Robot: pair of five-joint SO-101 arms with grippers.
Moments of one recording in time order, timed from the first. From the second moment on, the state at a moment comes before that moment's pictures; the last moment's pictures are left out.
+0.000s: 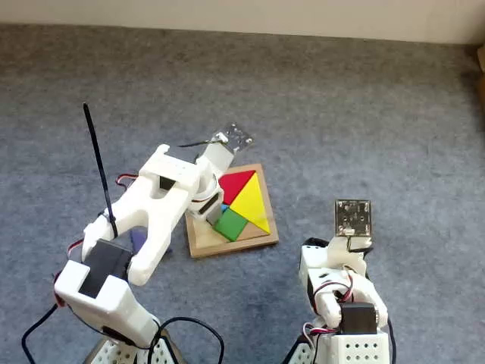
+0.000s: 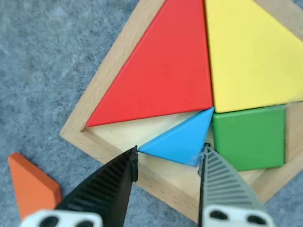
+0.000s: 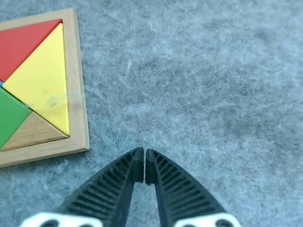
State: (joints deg) left arm 12.5 8.5 25.3 58.9 -19.5; right arm -7.4 -103.7 96.0 62.0 0.0
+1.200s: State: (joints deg) left arm 13.1 4.5 22.7 63.9 -31.3; right arm -7.4 -103.7 96.0 62.0 0.0
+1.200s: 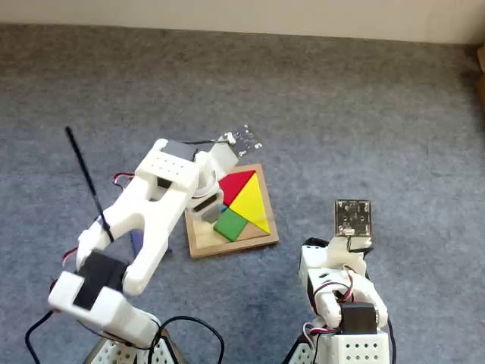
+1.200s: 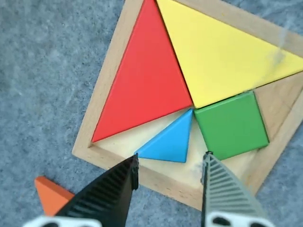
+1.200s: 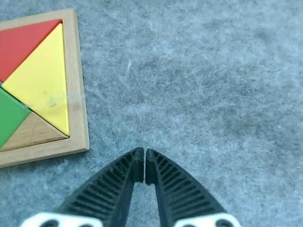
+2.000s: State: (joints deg) left arm 13.8 19.0 7.0 77.5 -32.0; right arm -7.4 -103.7 96.0 62.0 0.0
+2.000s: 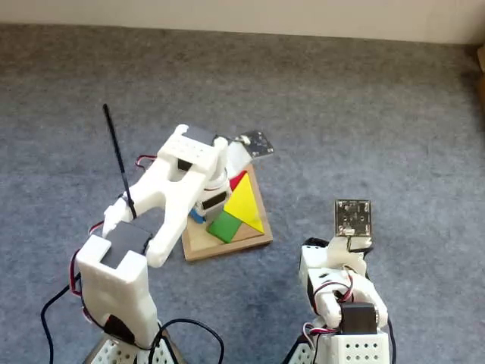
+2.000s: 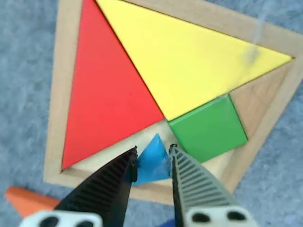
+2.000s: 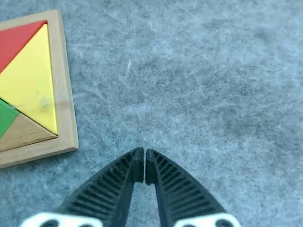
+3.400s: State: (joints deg) left arm 13.6 -20.4 38.7 58.8 -12.8; right arm -7.4 -103.7 96.0 62.0 0.0
